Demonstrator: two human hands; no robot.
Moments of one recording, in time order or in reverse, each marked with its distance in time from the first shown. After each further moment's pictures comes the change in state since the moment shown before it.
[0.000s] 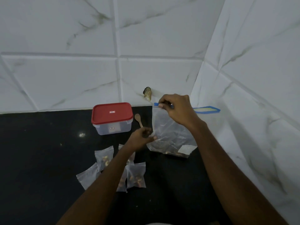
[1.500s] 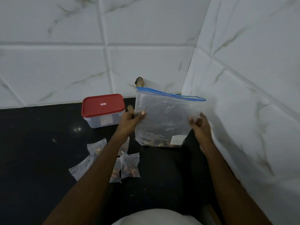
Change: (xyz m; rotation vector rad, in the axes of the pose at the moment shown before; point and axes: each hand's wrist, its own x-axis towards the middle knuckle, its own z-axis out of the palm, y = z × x) left_hand -0.002 0.019 -0.006 -0.422 0.152 0.094; right_hand -0.122 0.100 0.040 0.808 0.386 0.811
